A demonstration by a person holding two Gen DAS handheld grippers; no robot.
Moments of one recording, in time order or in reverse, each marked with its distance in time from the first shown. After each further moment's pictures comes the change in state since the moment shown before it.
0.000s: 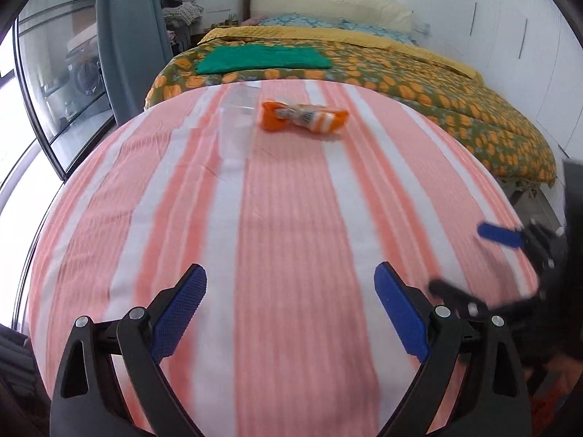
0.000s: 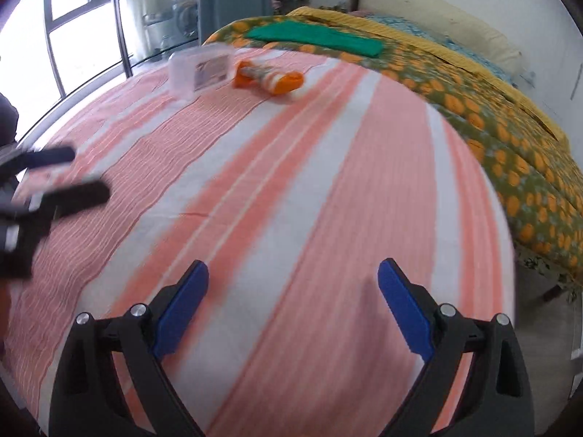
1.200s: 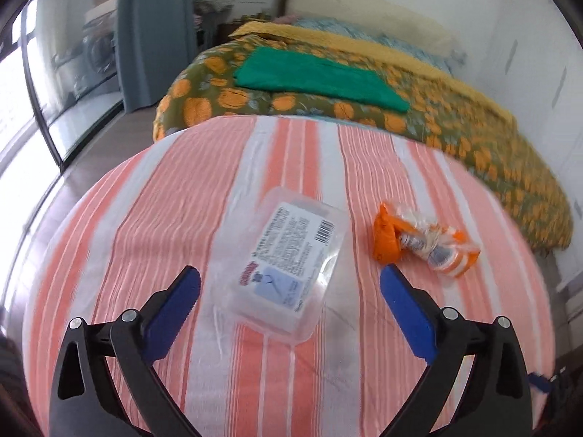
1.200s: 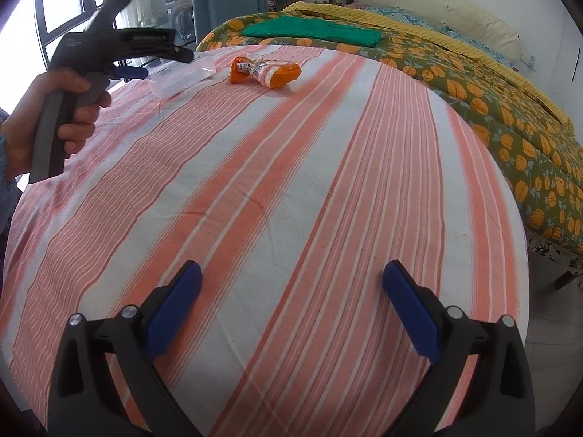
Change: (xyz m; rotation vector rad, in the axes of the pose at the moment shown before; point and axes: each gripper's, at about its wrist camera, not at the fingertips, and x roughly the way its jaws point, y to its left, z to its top) left arm 0.105 0.093 0.128 -0.106 0.012 0.009; right arm 0.001 -0.007 -0.003 0.060 0.017 0.036
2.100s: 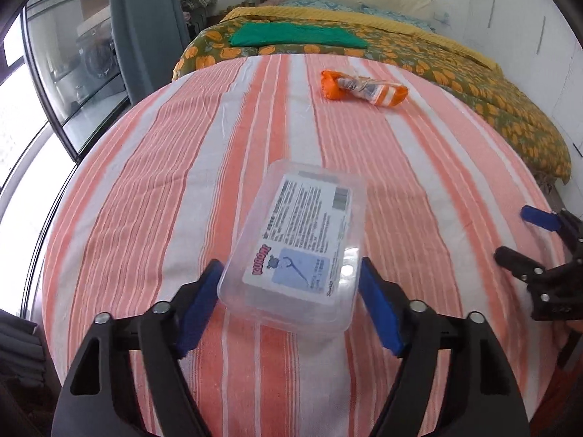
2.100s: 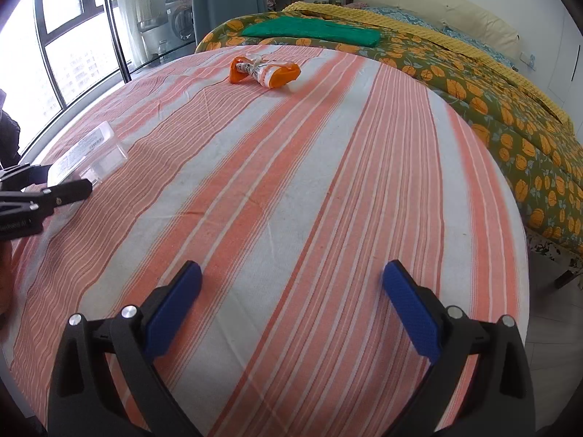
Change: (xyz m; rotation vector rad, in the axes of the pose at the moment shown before) left arm -0.089 -0.024 -0.156 0.071 0.060 0.046; right arm -0.001 -0.001 -0.001 0.002 0.000 0.000
